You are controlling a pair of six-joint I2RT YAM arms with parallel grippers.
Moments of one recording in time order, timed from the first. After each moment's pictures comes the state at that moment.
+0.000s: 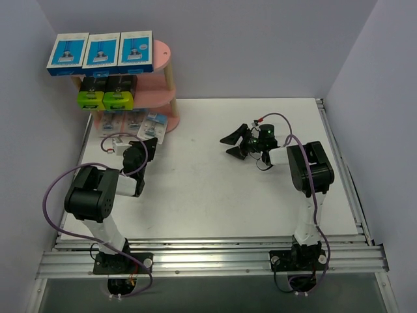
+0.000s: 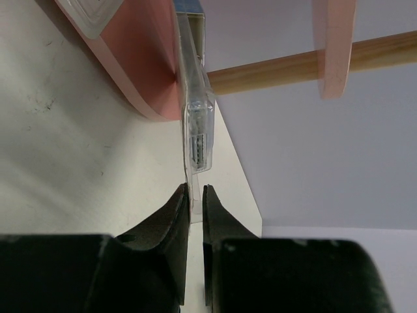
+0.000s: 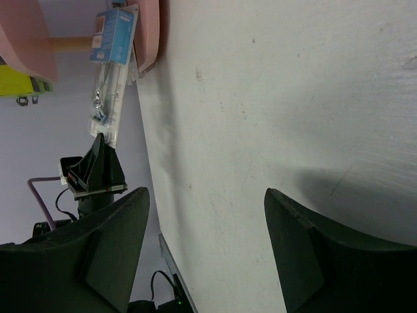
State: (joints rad) left arm -0.18 1.77 0.57 1.05 -0.17 -1.29; right arm 0.21 2.09 1.06 0.56 -0.69 1.09
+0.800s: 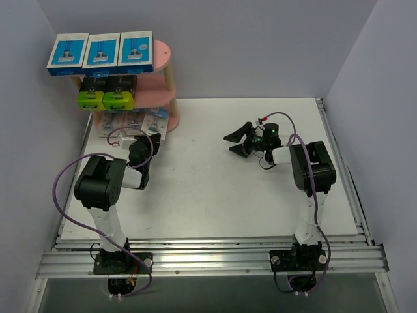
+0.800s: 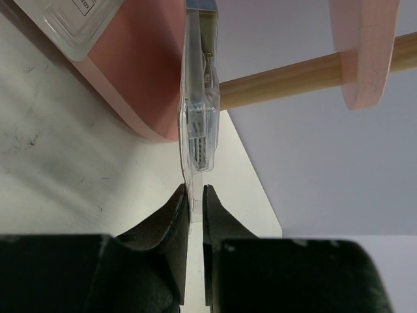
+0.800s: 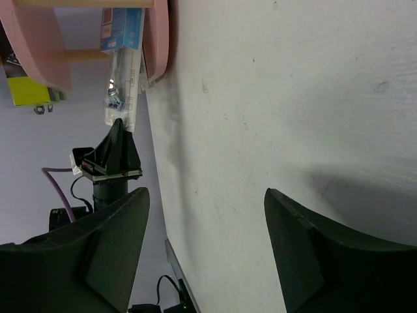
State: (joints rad) left arm -0.20 1.91 0.70 1.08 -0.20 -1.22; right arm 0.18 2.09 1.06 0.59 -0.71 1.11
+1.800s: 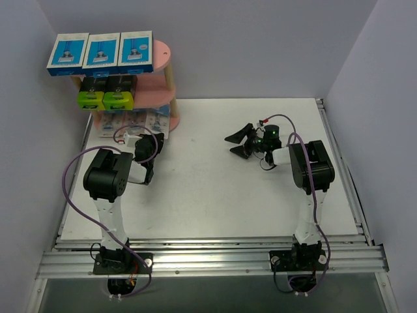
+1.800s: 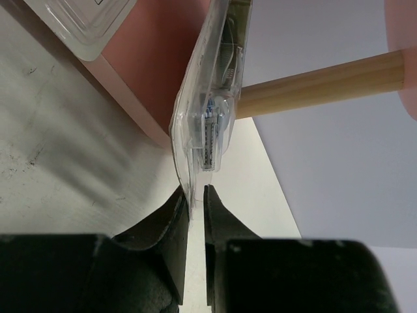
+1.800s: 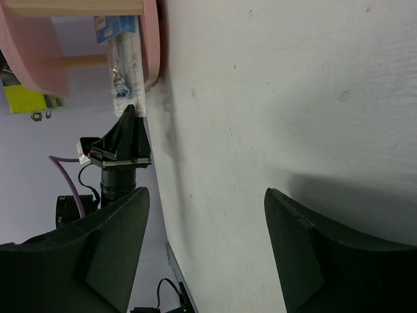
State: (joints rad) left arm -0.21 2.06 0.82 1.06 -0.23 -1.21; right arm 0.16 2.12 1.06 0.62 -0.71 1.13
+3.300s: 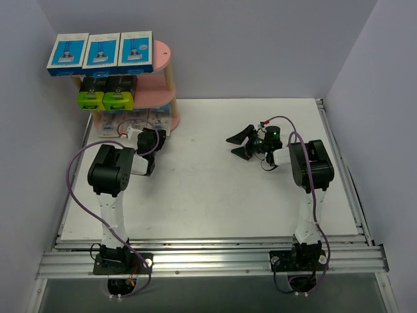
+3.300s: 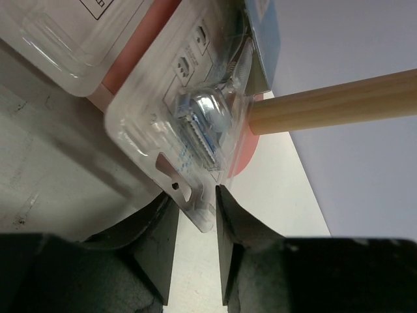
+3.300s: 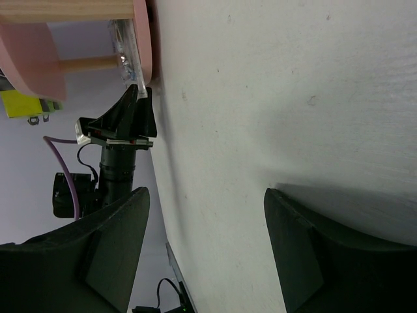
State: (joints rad) left arm -0.20 2.15 0.99 0.89 -0.20 -1.15; right arm 0.14 2.16 1.06 0.63 -0.73 1.13
